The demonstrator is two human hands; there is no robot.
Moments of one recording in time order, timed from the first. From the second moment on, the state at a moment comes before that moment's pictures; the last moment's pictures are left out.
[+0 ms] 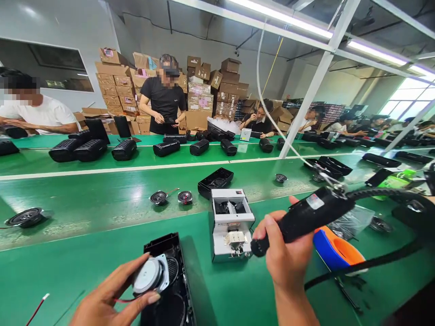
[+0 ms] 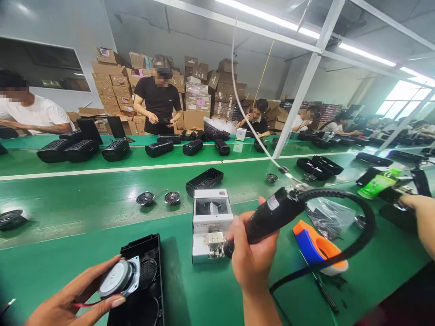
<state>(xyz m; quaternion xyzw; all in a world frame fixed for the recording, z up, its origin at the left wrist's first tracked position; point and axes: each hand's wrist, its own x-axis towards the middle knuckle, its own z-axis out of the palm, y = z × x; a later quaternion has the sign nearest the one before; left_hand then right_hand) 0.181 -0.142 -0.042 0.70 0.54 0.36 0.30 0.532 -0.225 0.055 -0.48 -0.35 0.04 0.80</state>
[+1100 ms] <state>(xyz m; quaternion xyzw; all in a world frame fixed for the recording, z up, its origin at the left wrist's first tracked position) 0.233 -0.140 -0.021 0.82 0.48 0.16 0.25 0.418 -0.150 0.049 -0.35 -0.47 0.22 0.78</state>
